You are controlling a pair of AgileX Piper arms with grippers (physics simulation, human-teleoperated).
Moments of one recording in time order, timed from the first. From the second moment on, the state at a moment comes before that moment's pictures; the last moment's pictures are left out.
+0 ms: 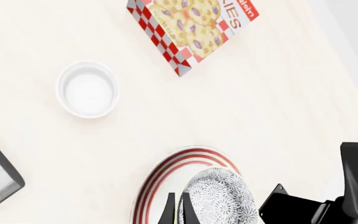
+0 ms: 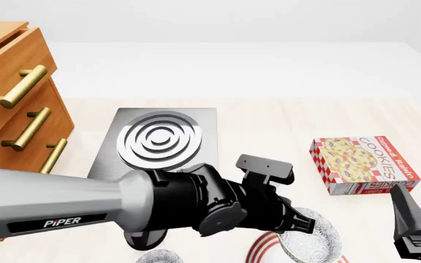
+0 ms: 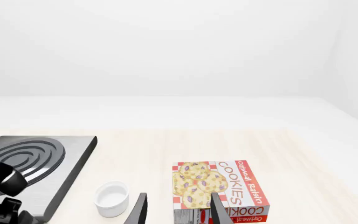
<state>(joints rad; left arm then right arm) -1.11 1.82 -1.15 0.20 -0.60 0.00 0.01 -0.01 0.01 0.00</state>
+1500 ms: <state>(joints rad) -1.13 1.89 -1.15 0.17 -0.62 0.00 0.01 -0.01 0.01 0.00</state>
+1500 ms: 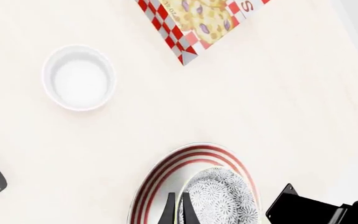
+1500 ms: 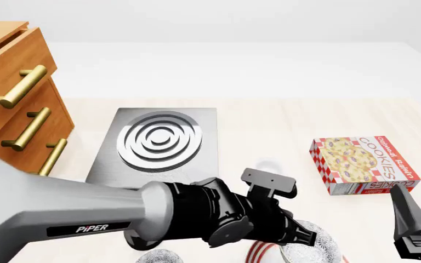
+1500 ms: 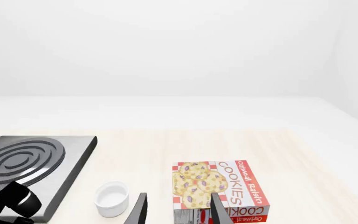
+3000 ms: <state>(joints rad) -1.02 1.71 -1.10 0.15 -0.49 0.00 0.01 -0.01 0.01 0.00</state>
